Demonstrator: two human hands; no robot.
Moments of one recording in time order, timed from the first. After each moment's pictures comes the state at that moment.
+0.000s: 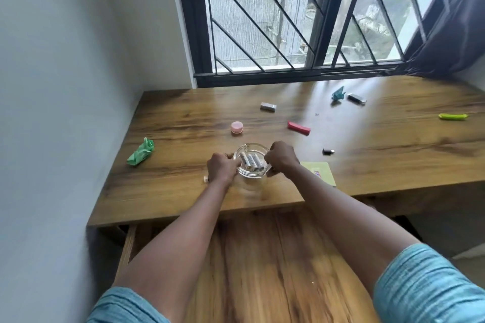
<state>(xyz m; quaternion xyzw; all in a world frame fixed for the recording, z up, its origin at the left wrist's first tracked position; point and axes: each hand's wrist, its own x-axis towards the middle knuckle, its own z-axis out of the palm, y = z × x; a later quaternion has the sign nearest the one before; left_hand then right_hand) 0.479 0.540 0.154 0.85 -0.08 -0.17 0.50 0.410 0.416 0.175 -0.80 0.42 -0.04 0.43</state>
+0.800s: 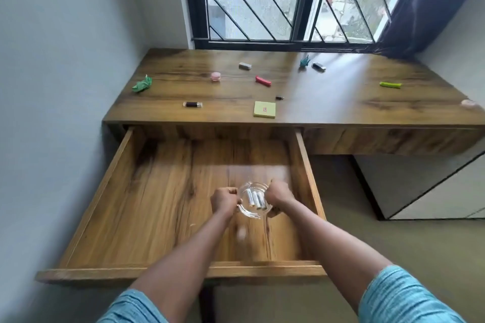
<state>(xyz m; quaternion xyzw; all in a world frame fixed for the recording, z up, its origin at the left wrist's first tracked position) 0.122 0.635 0.096 0.80 0.06 -0.26 0.53 0.063 0.519 0.131 -0.80 0.42 0.11 0.40</state>
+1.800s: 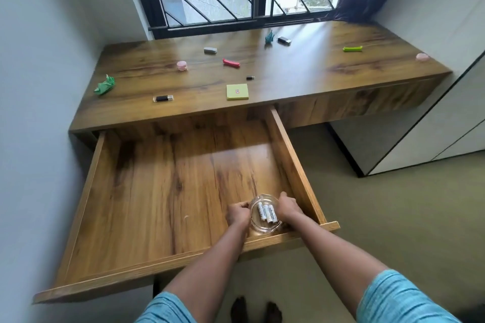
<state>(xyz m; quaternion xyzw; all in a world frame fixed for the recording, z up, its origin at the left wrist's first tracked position) 0.049 0.628 0.055 0.81 0.05 -0.35 0.46 -0.023 0.530 0.065 -0.79 0.49 0.17 0.34</state>
